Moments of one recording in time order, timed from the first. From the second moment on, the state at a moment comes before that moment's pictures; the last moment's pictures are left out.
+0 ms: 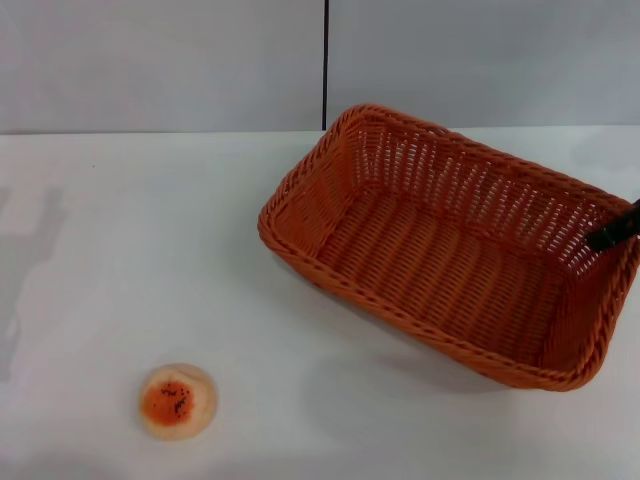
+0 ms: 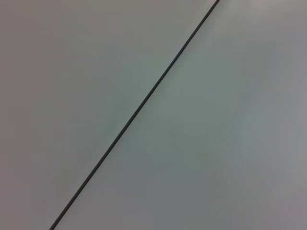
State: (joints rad) left arm -0.26 -2.07 -2.69 0.04 0.95 -1.73 2.30; right arm 0.81 1.90 -0.82 -0.86 -2.70 -1.65 2.24
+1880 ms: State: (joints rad) left arm -0.28 -2.06 -2.69 0.04 0.94 -1.67 2.28; right arm 0.71 1.93 -0.81 -1.02 -2.35 -1.70 2.09
